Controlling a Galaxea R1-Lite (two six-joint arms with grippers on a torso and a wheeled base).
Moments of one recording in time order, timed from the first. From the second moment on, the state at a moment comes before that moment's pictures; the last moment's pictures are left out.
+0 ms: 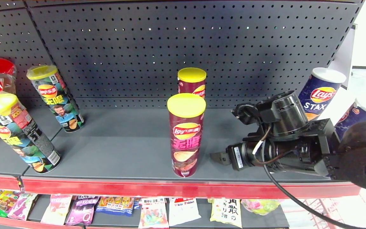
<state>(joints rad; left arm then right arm) 0.00 0.00 0.00 0.00 0.02 0.00 0.69 1.72 -0.99 -0.05 -0.16 0.19</state>
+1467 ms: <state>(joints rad) 0.00 0.00 0.00 0.00 0.02 0.00 0.74 1.79 -1.04 -0.05 -0.16 0.20</state>
